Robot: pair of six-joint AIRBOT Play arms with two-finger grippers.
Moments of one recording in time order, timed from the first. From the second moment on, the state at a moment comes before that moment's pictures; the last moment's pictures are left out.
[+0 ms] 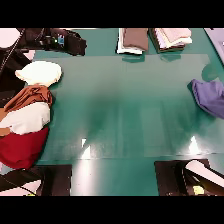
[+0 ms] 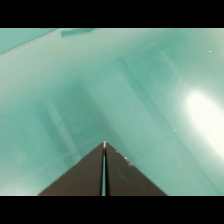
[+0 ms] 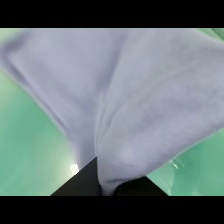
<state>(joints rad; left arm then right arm) -0.44 -1.30 1.75 1.33 -1.03 -1.49 -0.96 -1.11 1.00 -1.18 1.04 1.37</state>
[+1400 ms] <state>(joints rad) -0.44 -1.30 1.75 1.33 -1.03 -1.48 0.04 -1.04 1.19 -1.05 1.09 1.37</state>
